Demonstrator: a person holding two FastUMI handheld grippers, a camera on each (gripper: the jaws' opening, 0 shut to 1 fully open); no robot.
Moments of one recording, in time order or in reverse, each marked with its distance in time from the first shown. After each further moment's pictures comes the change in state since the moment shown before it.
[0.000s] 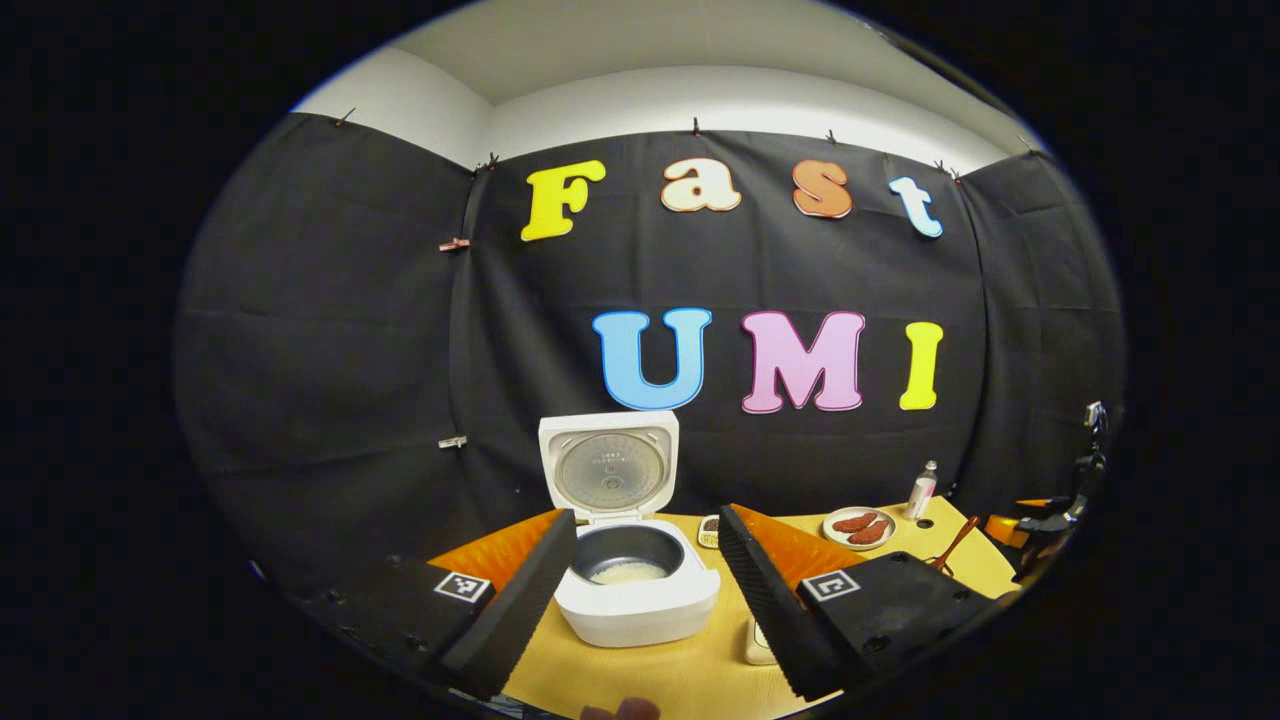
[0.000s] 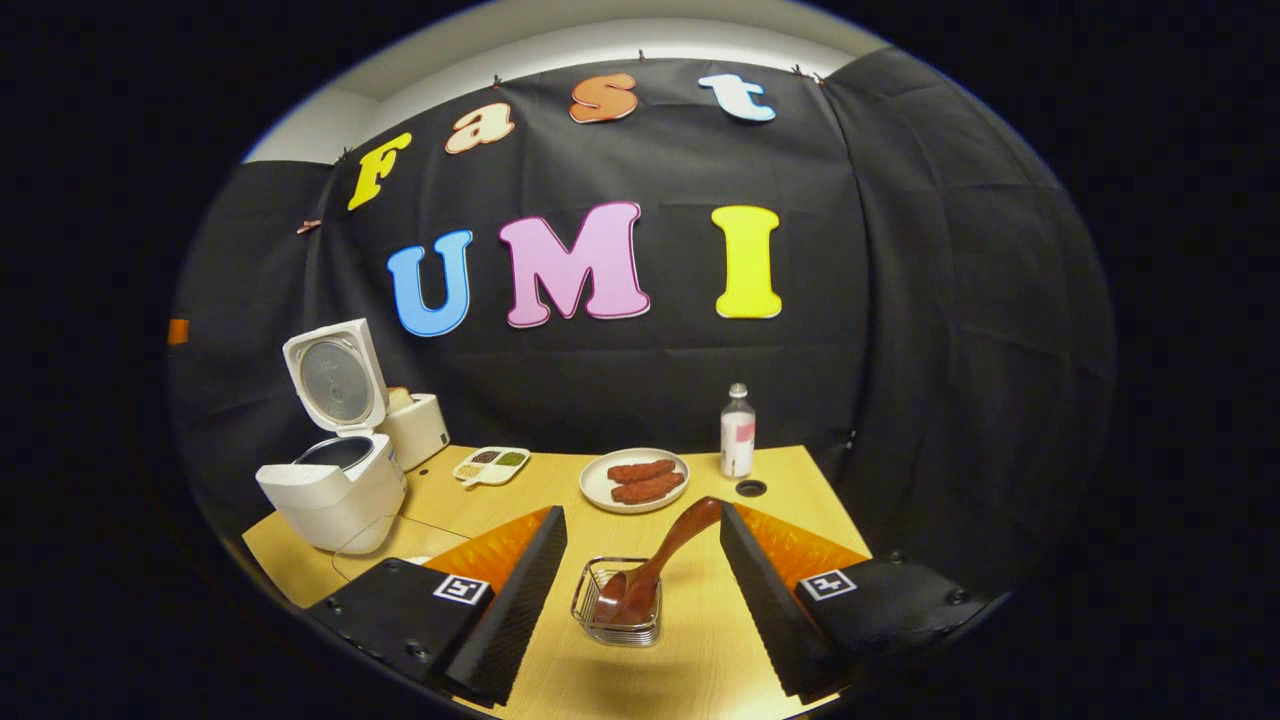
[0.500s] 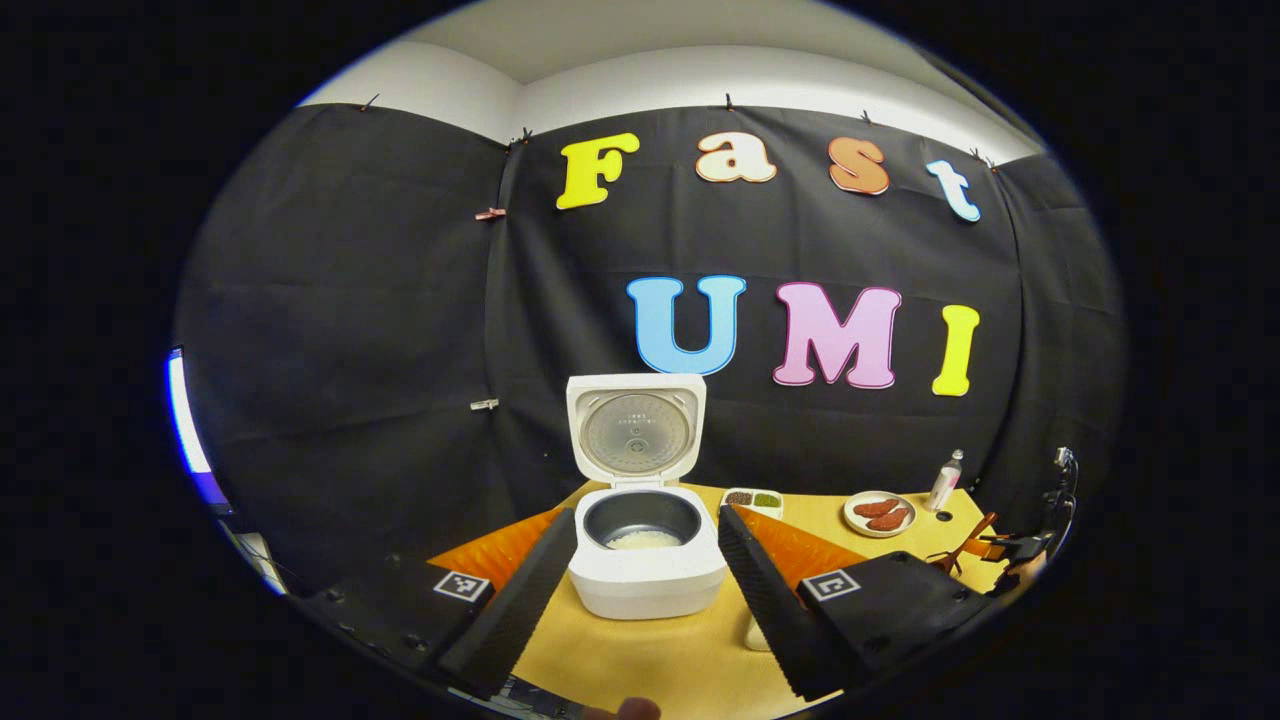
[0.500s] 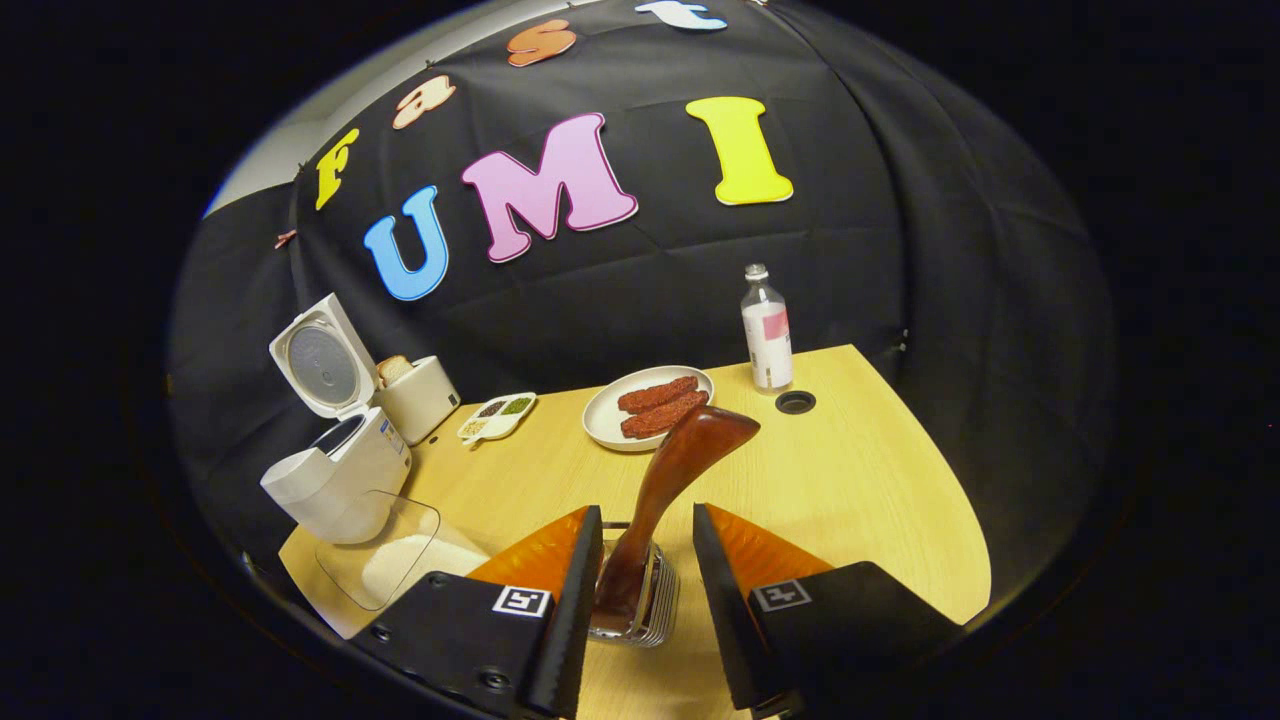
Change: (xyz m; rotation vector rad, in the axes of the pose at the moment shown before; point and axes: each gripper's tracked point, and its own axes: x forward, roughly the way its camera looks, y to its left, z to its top) left arm -0.013 -0.003 -0.030 -0.028 0.082 0.109; right arm 0.081 -0.021 -0.080 0.160 0.200 0.097
